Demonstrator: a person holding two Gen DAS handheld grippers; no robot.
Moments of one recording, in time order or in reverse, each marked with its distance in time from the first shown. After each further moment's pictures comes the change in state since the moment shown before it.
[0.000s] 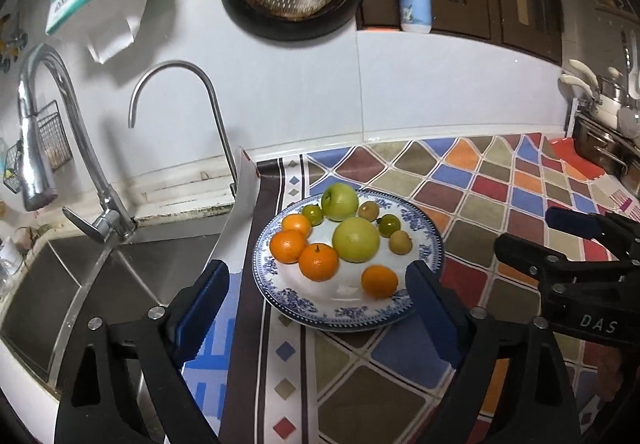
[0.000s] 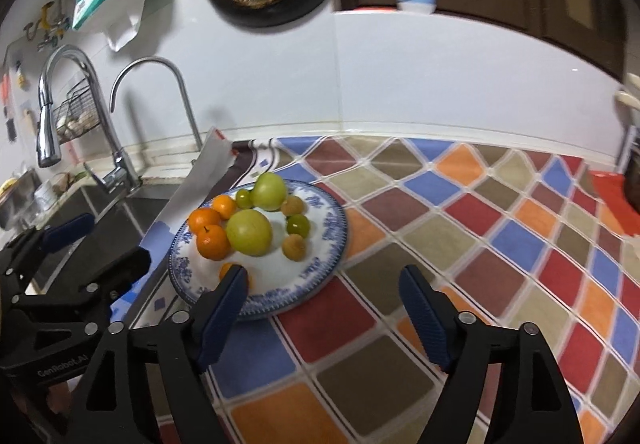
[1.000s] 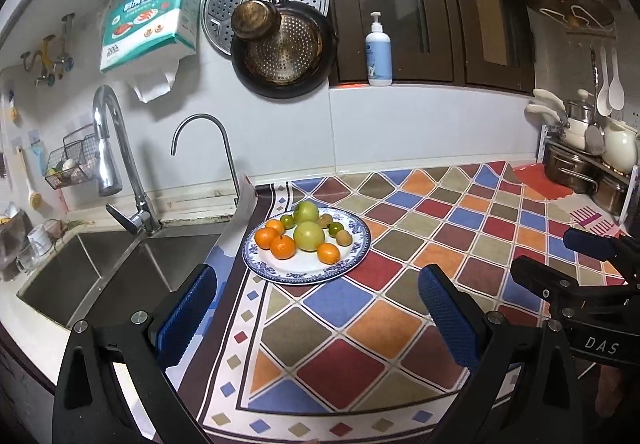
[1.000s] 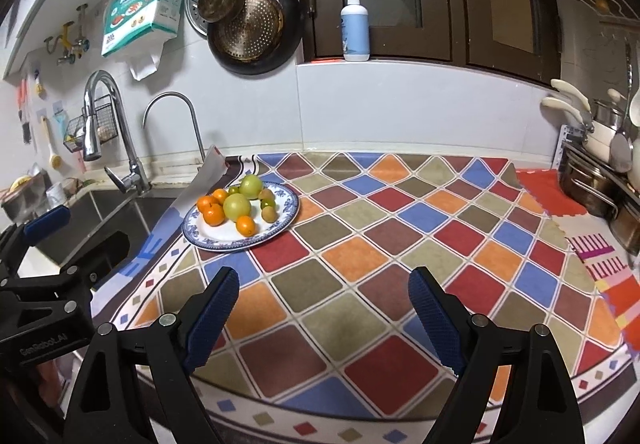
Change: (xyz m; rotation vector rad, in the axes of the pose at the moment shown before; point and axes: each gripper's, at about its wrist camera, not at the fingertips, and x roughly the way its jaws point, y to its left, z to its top) left arm -0.149 -0.074 -0.032 -0.043 -0.126 0.055; right arm -0.157 -0.048 -0.062 -0.006 -0.103 -0.048
